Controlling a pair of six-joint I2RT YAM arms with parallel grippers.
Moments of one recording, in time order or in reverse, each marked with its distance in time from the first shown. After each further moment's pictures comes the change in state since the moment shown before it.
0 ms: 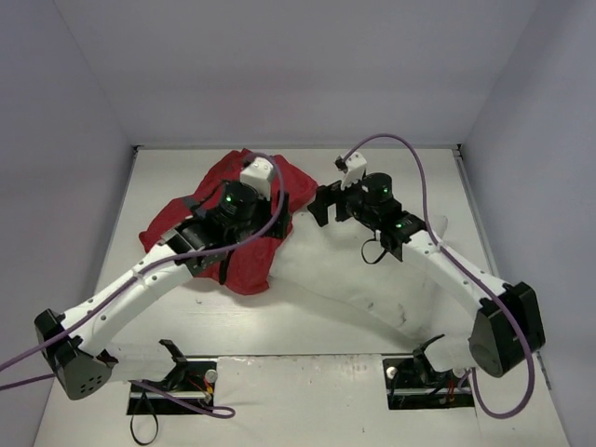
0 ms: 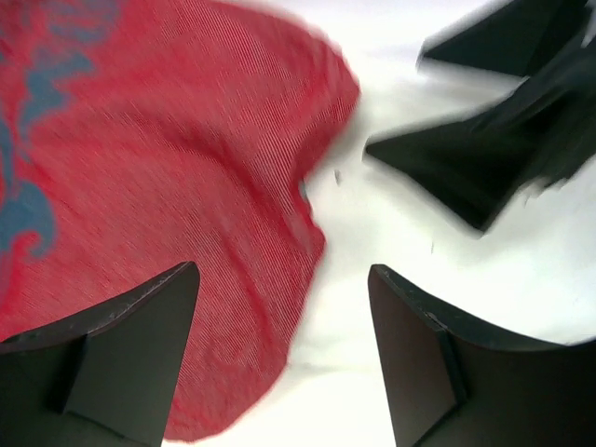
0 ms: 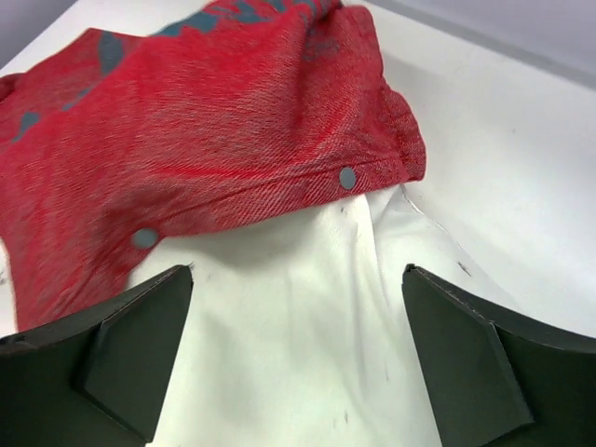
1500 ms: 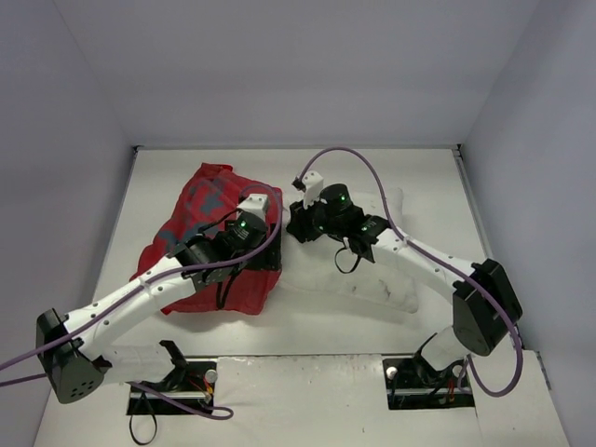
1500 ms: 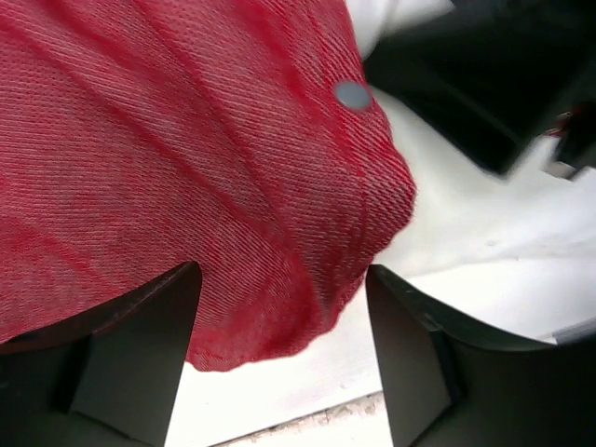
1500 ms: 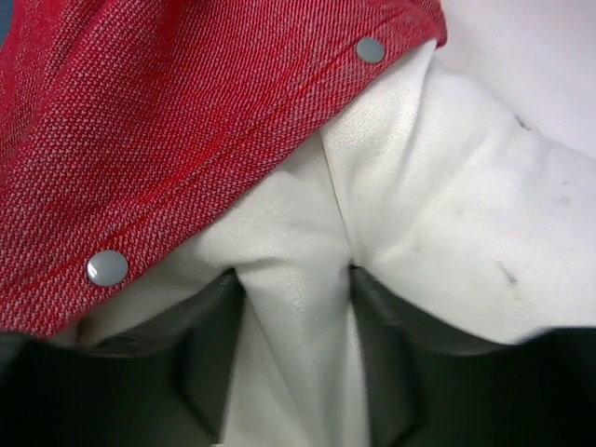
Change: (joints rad) left arm -0.088 -0.041 -0.175 -0.196 -0.043 -0.280; right arm 0.194 0.140 0.081 -0.103 0.014 0.037
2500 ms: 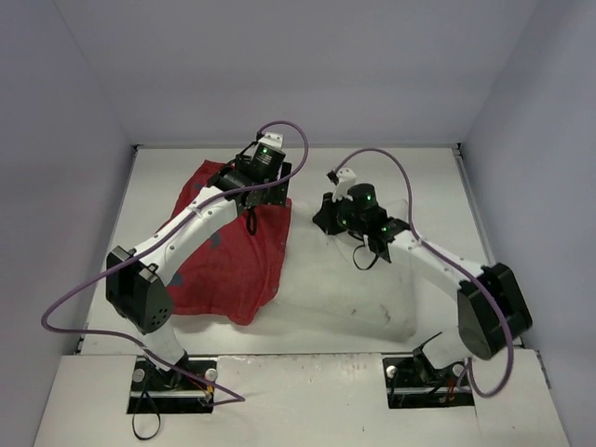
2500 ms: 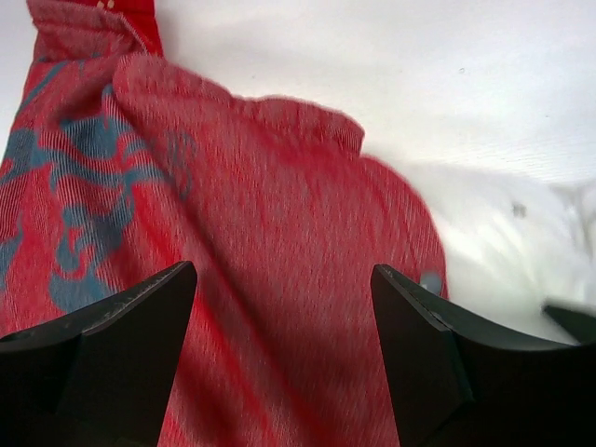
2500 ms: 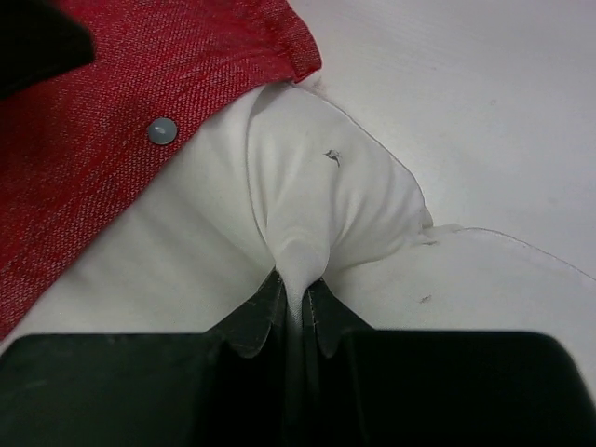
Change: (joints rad) left arm 0.227 0.499 0.540 -0.034 -0.126 0.298; right arm -0.186 0.002 -0.112 0.116 -0.071 0.097
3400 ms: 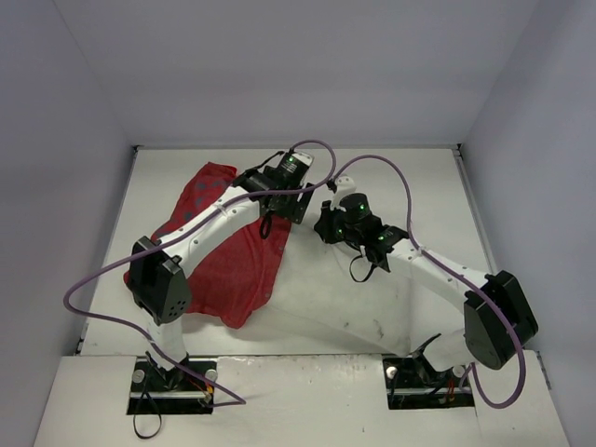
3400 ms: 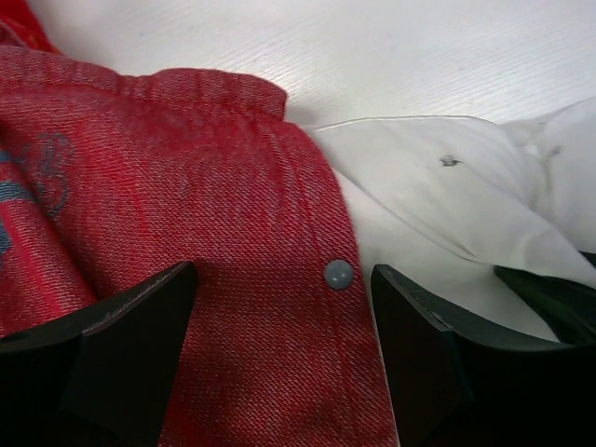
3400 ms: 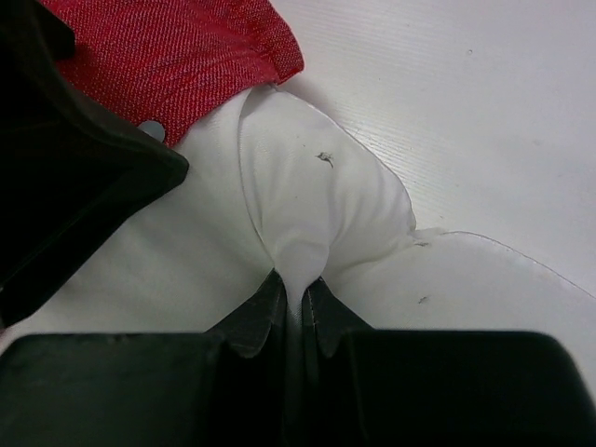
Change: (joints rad) left arm -0.071 0.130 0.105 -0.109 0.153 0.099; right arm 0.104 -0.109 -0.064 -0.080 0.223 0.092
